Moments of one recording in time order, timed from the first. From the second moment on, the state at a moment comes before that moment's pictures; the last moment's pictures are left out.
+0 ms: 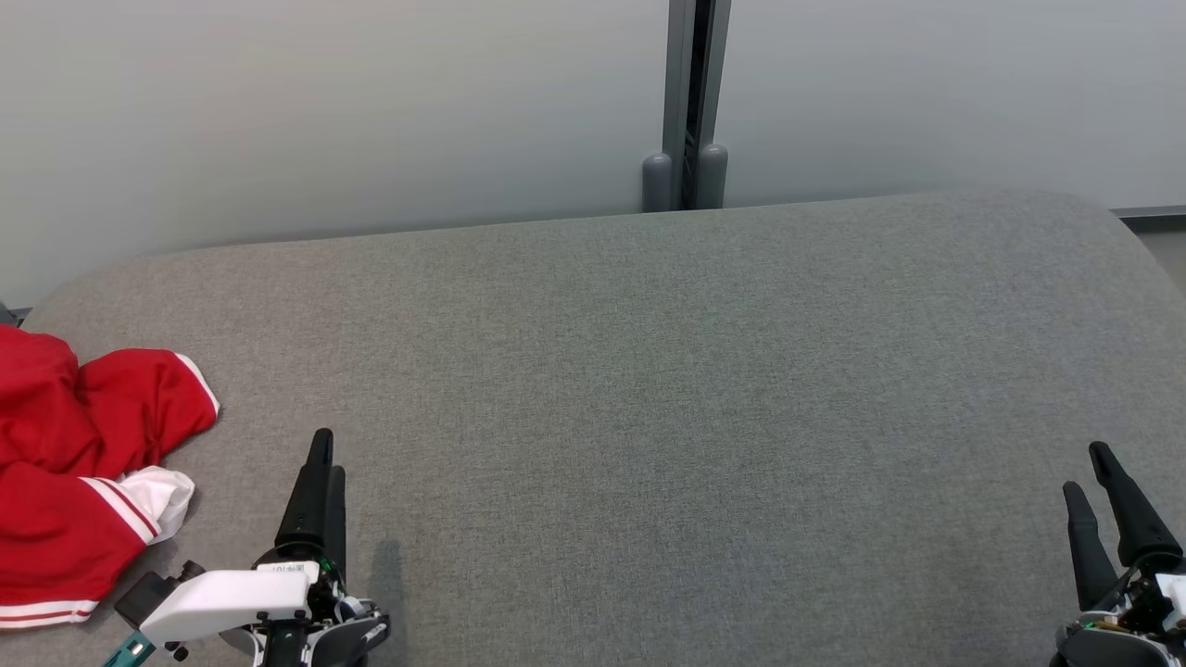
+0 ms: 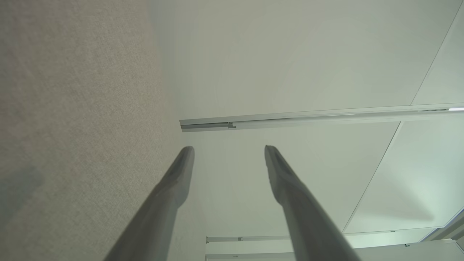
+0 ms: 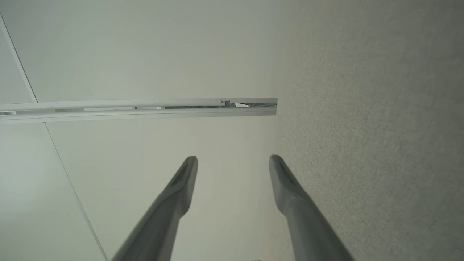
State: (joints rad) left arm -0.09 0.04 -0.09 0.31 -1.64 -0.13 -0.04; right arm -0.07 -0.02 -0.31 0.28 1.58 0.13 0.26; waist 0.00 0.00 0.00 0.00
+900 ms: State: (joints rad) left arm -0.13 0.09 -0.07 0.20 -1.12 -0.12 -0.12; right arm -0.11 -0.08 -0.19 0.19 1.06 0.13 0.08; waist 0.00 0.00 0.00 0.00
